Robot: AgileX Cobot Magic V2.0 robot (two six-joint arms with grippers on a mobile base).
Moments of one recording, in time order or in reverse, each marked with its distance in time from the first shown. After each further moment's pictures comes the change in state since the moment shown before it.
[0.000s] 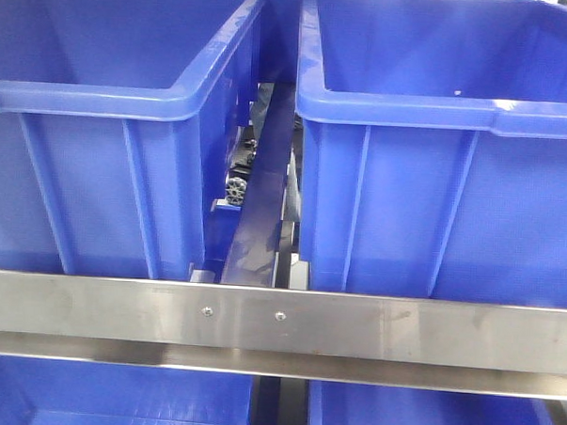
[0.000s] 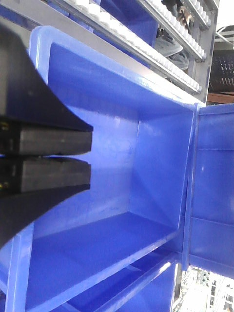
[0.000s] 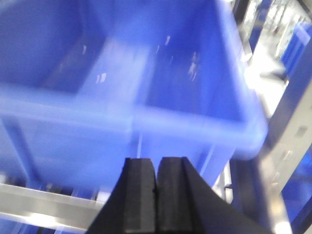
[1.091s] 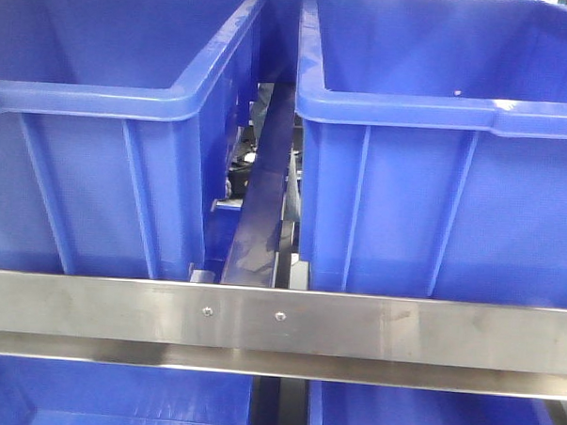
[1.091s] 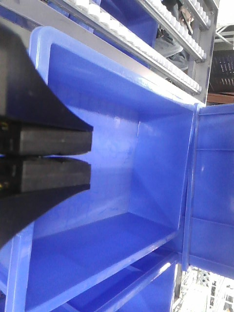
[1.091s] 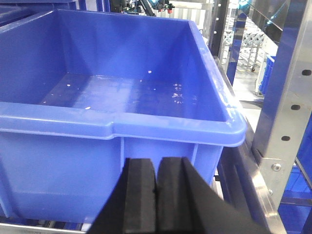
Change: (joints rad) left arm 0.001 0.000 0.000 0.000 0.000 0.000; right arm 0.000 -0.112 0.145 -0.239 -0.191 0.287
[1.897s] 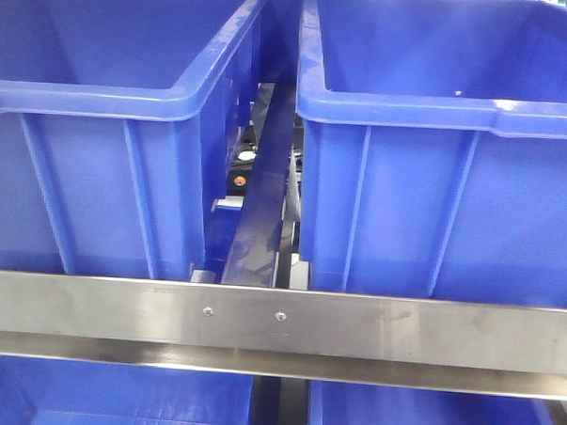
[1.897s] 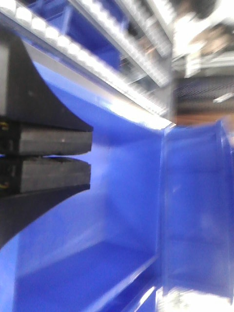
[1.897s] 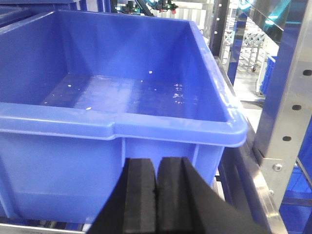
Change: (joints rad) left arm 0.019 -0.137 0.249 0.096 -0.286 0.000; right arm 0.000 0.000 0.000 -0.001 -0.001 0.002
